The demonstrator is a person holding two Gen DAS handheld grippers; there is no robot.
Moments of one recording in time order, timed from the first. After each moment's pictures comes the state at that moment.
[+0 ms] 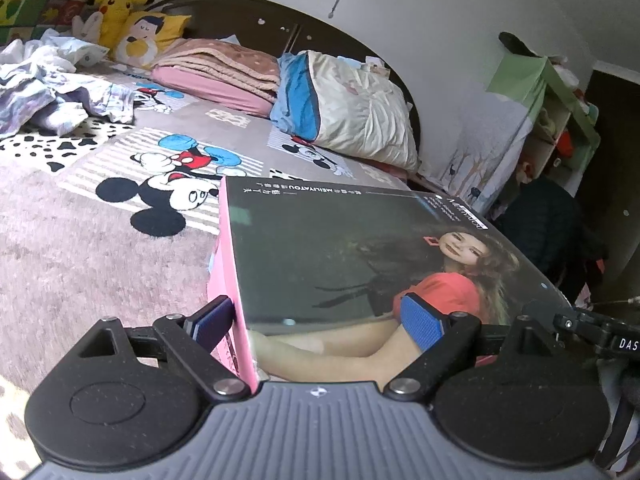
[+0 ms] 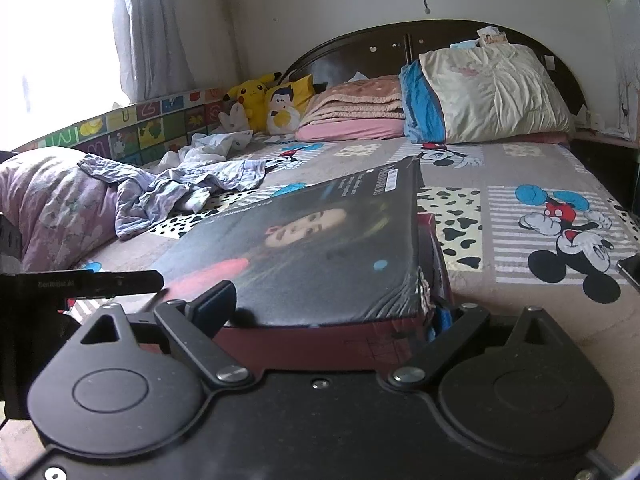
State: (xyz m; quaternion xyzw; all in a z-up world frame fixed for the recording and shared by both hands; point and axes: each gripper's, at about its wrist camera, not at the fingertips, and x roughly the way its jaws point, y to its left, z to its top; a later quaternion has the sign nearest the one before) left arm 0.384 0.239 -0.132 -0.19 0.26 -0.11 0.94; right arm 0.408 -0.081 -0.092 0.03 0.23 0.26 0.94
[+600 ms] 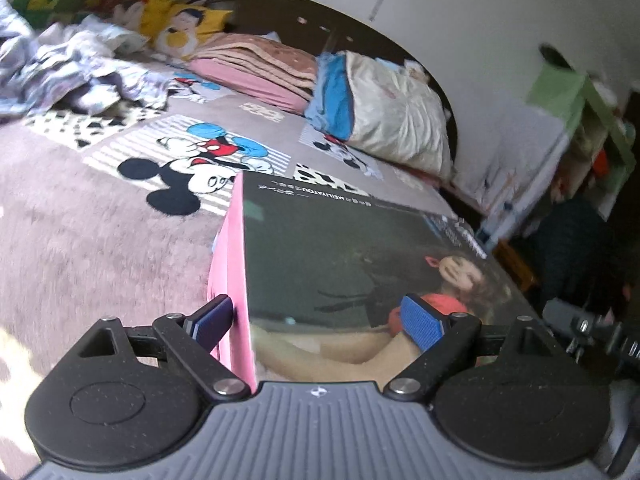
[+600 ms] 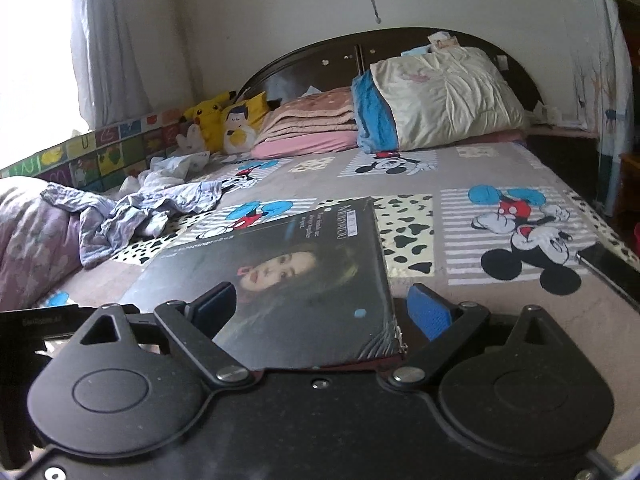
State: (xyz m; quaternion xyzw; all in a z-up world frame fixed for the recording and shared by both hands) left arm 0.375 0.211 -0.133 -0.22 0.26 -0.04 0.94; right arm 0.408 -0.107 -0.093 0.06 0.22 0.20 0.95
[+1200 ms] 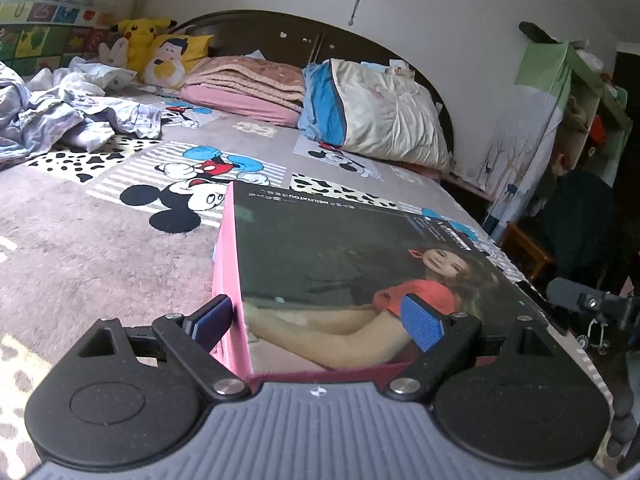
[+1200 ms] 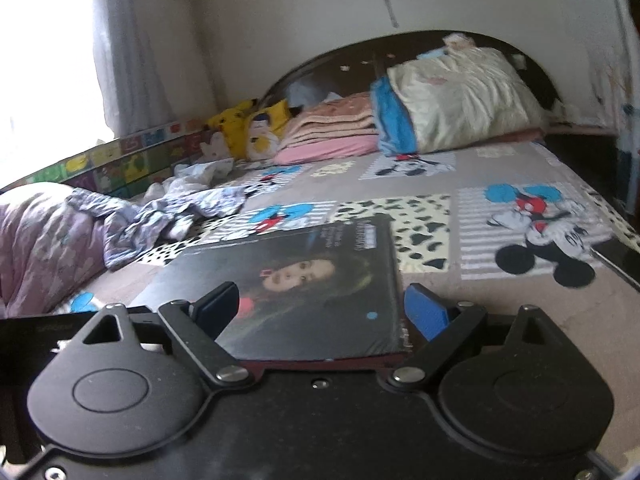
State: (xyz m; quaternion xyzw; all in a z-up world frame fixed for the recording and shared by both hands) left arm 0.357 0.184 -0.125 -0.14 0.25 -0.03 0.96; right arm 0.400 -0.117 -0.101 0.06 0.21 0.25 0.94
